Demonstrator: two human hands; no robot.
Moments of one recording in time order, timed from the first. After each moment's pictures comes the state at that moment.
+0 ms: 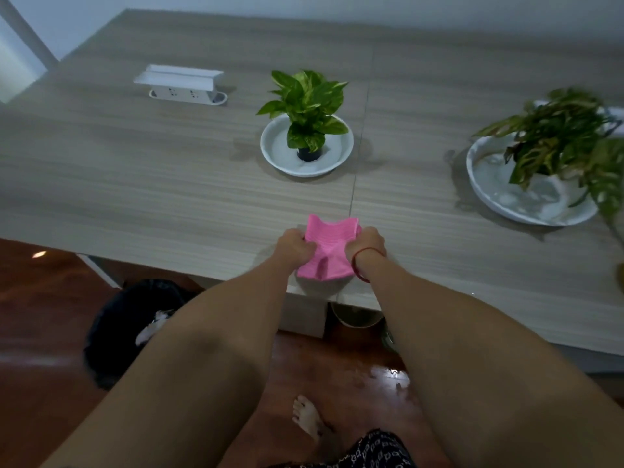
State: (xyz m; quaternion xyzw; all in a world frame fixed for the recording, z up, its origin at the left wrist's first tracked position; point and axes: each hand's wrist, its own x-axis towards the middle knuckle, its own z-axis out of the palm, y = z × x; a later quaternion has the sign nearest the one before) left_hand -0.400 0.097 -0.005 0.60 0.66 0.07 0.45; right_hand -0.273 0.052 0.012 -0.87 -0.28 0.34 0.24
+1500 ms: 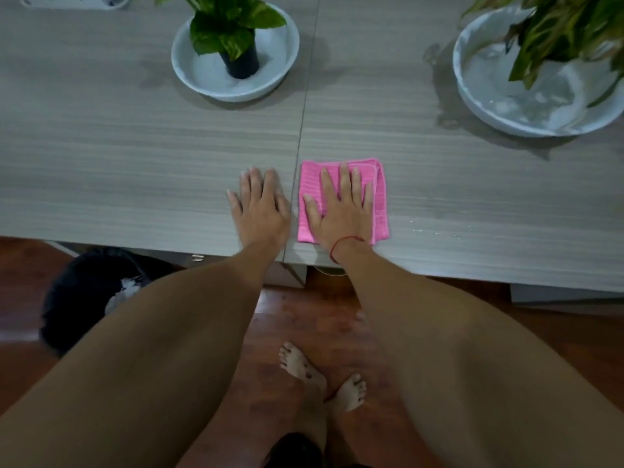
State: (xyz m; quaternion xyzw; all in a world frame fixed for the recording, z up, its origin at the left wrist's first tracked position) left_hand -0.345 0.065 -0.101 0.75 0.65 0.08 0.13; right_hand -0.214 0.016 -0.101 -0.81 -0.57 0.12 0.04
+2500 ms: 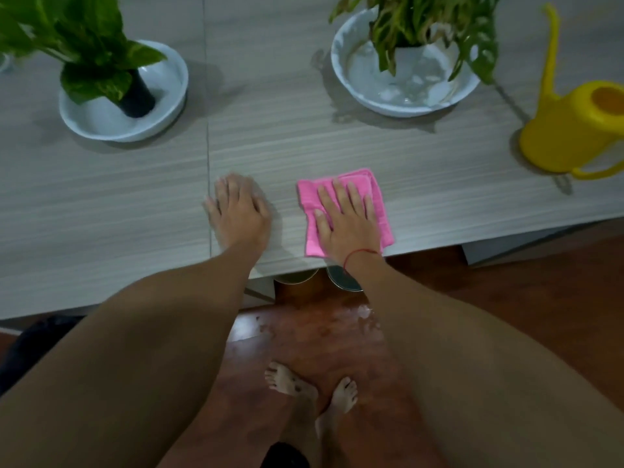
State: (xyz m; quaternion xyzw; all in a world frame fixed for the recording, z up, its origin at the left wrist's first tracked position) left_hand -0.247 0.046 -0.094 0.80 0.59 0.08 0.10; right_hand -0.103 -0.072 -0.101 -0.84 -0.53 0.11 0.03
